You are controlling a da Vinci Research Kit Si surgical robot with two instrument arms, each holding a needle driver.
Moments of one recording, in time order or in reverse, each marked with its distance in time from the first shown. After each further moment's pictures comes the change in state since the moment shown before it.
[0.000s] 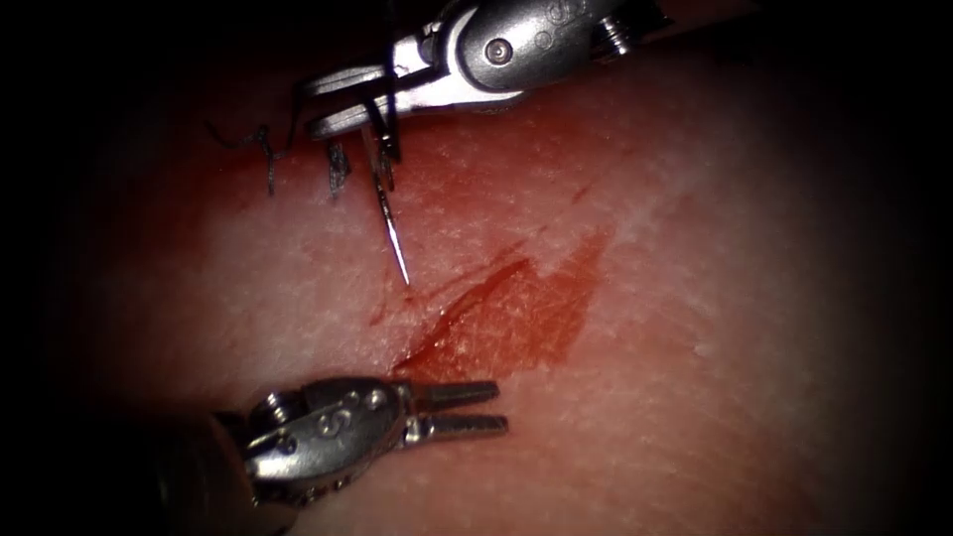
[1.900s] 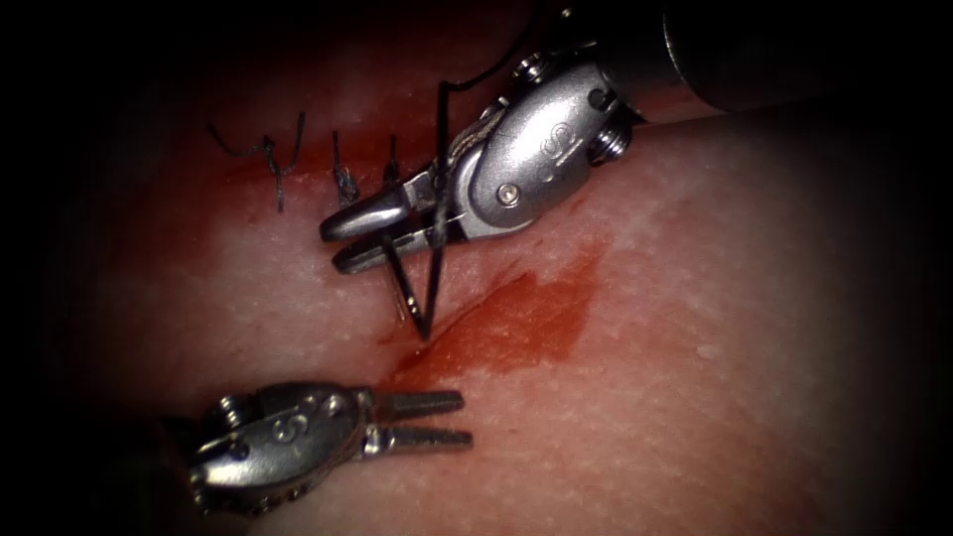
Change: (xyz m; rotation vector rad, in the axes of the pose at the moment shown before) right arm -0.004 -0.010 -0.001 0.251 -0.125 -0.121; left arm 0.002 0.000 -0.003 0.020 -0.018 -0.037
